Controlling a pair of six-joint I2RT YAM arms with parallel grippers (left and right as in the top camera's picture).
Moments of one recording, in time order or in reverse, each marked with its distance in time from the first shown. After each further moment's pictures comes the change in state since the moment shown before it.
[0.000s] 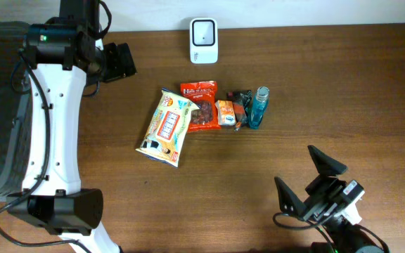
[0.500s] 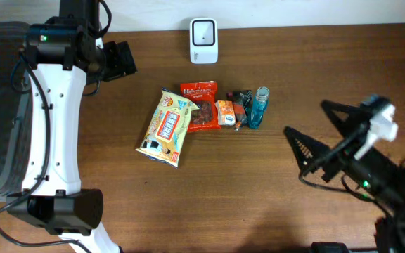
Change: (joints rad) left arm 0.000 0.000 -0.001 0.015 -0.003 -0.003; right arm 0.000 0.720 1.095 -1.106 -0.093 -0.277
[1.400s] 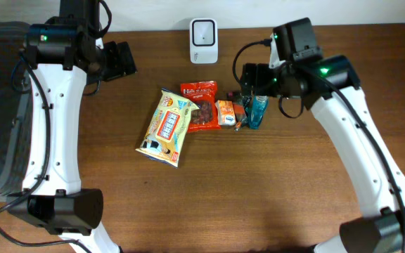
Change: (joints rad) left arm 0.000 0.000 0.000 0.000 0.000 0.000; right arm 0.364 0.964 0.643 -0.510 0.705 0.202
